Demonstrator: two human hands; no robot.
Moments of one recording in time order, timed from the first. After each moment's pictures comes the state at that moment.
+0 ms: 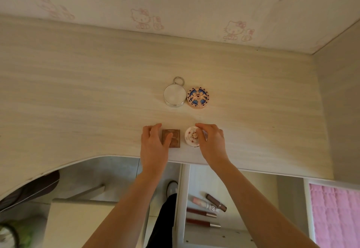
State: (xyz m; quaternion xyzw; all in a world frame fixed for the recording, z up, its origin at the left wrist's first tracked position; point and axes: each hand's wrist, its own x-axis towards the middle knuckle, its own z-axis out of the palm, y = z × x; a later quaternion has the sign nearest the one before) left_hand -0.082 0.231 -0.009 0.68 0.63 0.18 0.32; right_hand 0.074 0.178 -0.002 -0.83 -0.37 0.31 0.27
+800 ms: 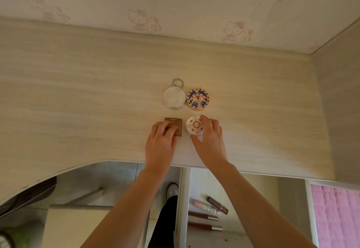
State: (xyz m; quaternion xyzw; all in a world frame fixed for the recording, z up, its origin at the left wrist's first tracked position) left_hand -0.073 0.243 -0.010 0.84 0.48 0.15 0.20; right_hand 0.068 0.186 0.002 -0.83 -0.45 0.22 0.23
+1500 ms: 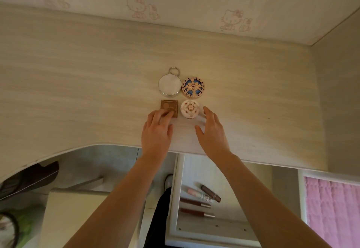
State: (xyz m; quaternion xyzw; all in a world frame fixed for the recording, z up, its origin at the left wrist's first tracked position) left_hand -0.066 0.231 -0.004 0.83 0.50 0.14 0.19; right_hand 0.089 0.165 0.004 -0.81 -0.46 0.28 0.25
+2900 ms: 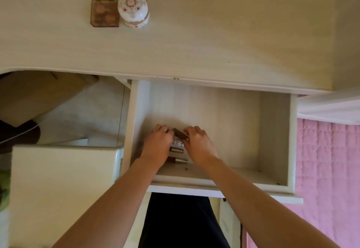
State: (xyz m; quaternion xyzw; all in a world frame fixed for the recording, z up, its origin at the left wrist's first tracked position) left_hand -0.041 0.012 -0.145 0.87 0.41 -0.13 0.23; right_hand 0.092 -0.055 -0.153 -0.78 -0.50 0.37 0.07
